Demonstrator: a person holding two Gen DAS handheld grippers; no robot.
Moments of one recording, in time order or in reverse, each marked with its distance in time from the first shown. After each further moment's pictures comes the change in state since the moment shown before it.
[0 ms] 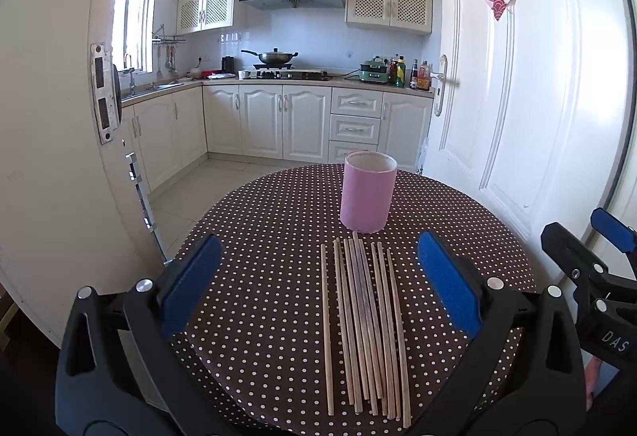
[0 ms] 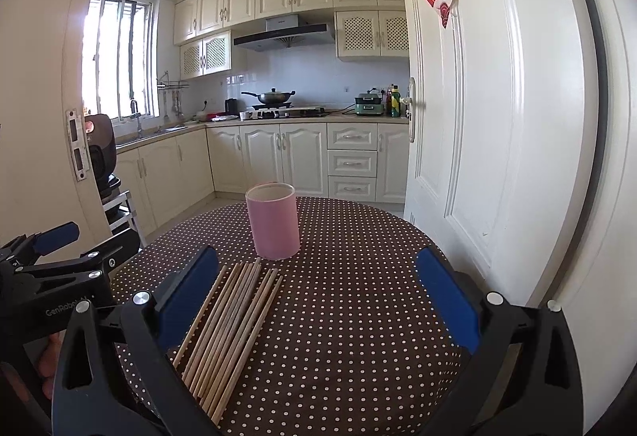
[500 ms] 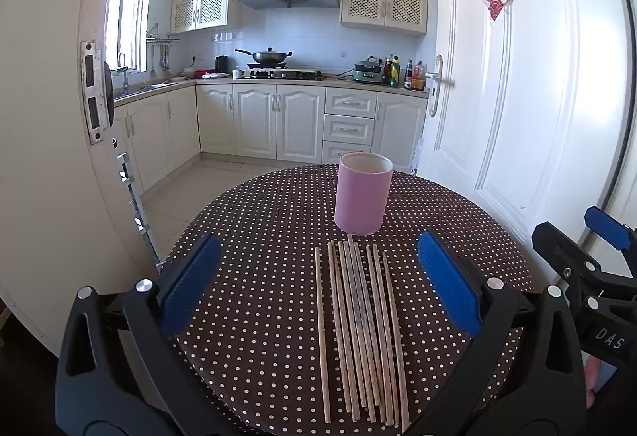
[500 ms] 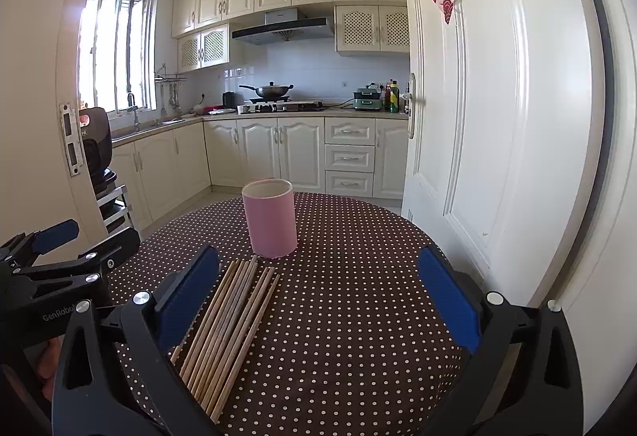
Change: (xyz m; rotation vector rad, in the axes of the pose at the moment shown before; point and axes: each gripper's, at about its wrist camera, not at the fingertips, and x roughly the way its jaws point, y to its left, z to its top) left arm 0.008 -0.001 0.001 0.004 -0.002 -0.021; right arm 0.011 0.001 0.001 -0.012 0.020 -0.012
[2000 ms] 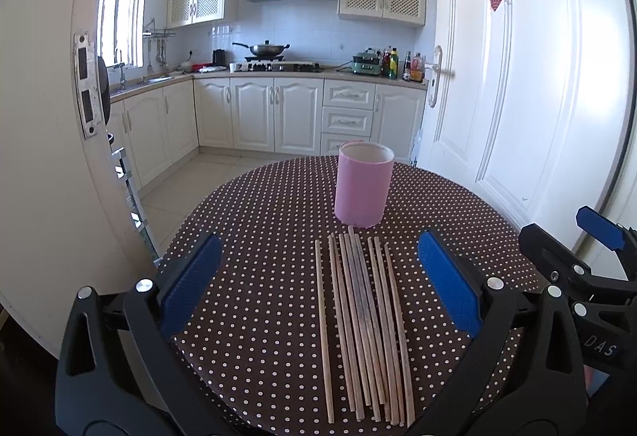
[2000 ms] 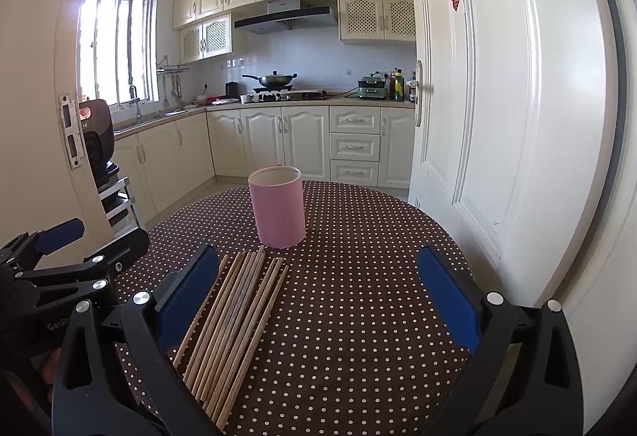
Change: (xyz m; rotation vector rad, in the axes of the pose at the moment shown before) left arm 0.014 0.005 -0.003 0.001 0.041 -0.003; right arm 0.014 0.009 -0.001 0.008 0.048 0.014
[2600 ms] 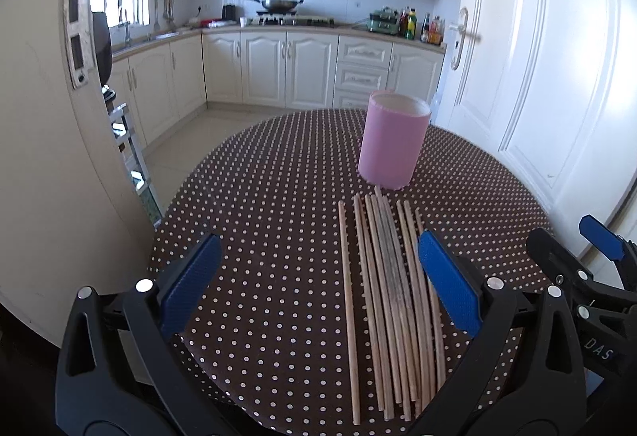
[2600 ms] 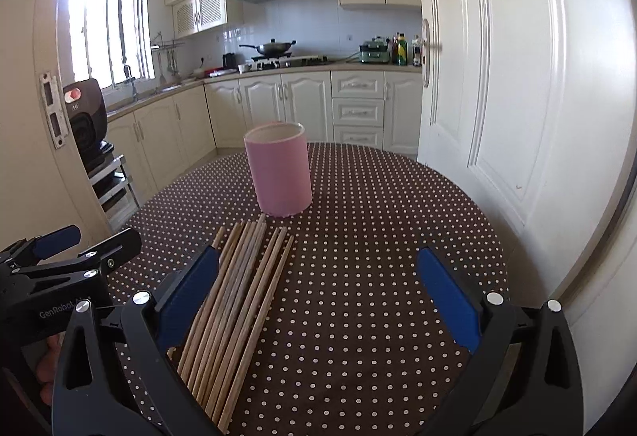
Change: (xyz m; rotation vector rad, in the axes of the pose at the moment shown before) left arm 0.050 0.023 -0.009 -0.041 0.178 0.025; right arm 0.047 0.007 -0.014 0.033 0.133 0.008
